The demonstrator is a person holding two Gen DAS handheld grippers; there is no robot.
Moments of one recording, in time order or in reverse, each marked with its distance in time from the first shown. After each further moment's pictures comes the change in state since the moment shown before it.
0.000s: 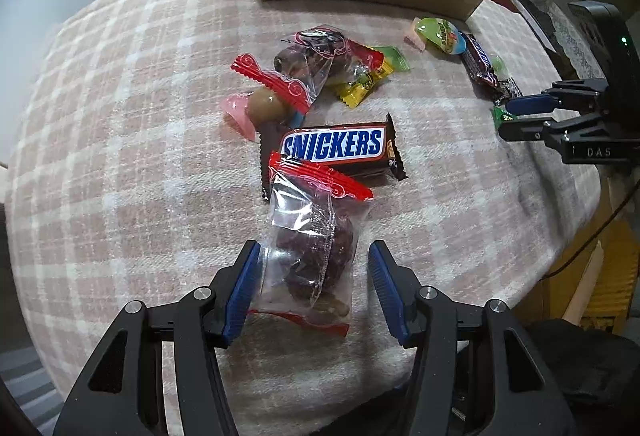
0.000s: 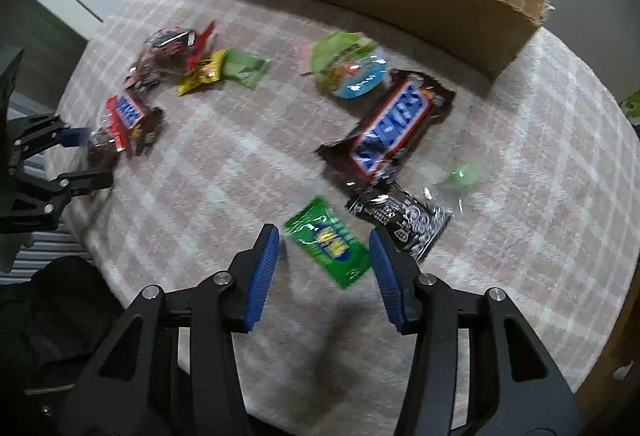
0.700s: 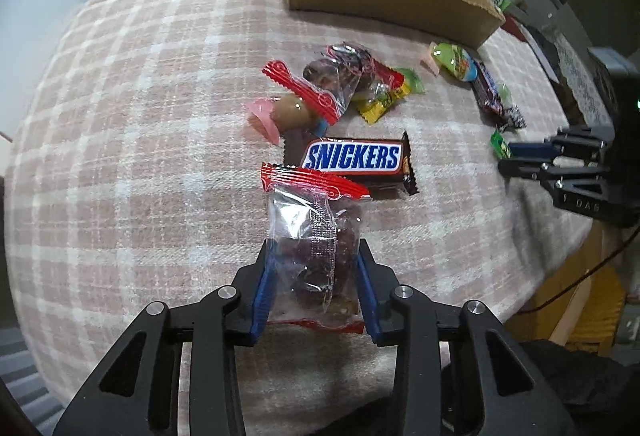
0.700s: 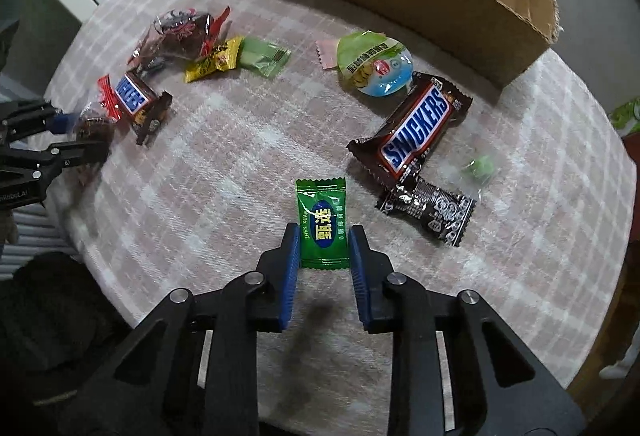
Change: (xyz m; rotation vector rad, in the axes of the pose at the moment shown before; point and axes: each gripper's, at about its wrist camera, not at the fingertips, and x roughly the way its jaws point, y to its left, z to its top) left arm -0.009 0.013 -0.004 -0.096 -0.049 -0.037; right arm 0.003 0.042 0.002 -0.017 -0.017 -0.074
